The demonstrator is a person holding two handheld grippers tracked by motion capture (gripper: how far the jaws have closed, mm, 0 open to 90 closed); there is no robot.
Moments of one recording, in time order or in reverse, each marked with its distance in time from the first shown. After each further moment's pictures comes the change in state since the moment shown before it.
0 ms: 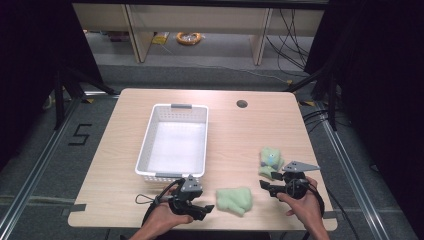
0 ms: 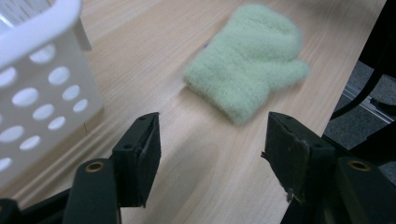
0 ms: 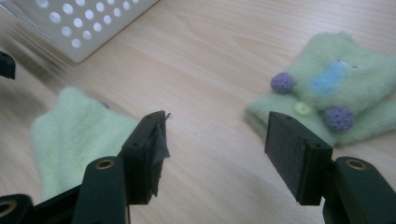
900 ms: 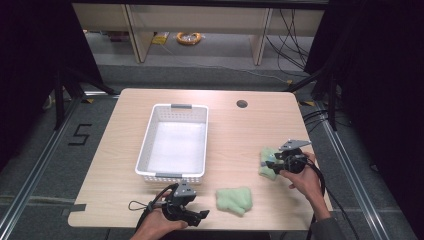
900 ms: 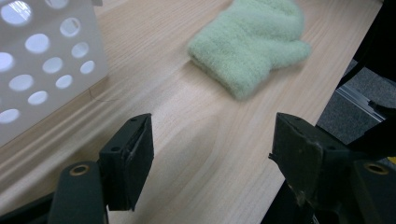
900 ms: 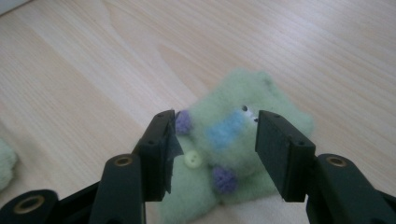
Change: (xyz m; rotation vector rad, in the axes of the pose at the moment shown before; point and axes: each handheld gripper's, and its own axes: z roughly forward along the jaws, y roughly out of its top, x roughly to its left) left arm 0.000 -0.017 -0.009 -0.017 0.005 -0.059; right arm -0.053 0.043 0.033 0.102 -0.116 -0.178
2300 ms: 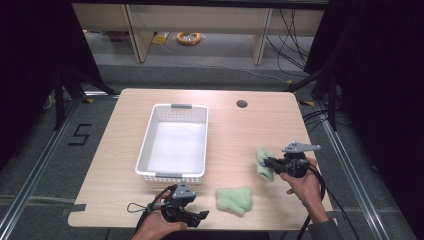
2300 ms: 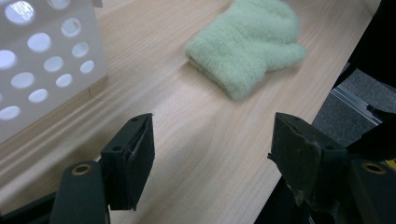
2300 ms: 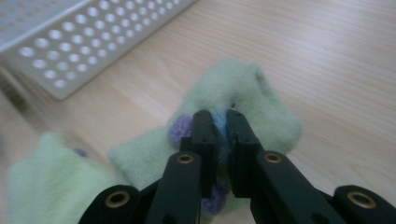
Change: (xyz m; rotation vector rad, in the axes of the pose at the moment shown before) left arm -0.002 -0.001 -0.004 -0.014 0.004 0.020; right arm 0.034 0.006 -0.037 -0.151 0.107 0.104
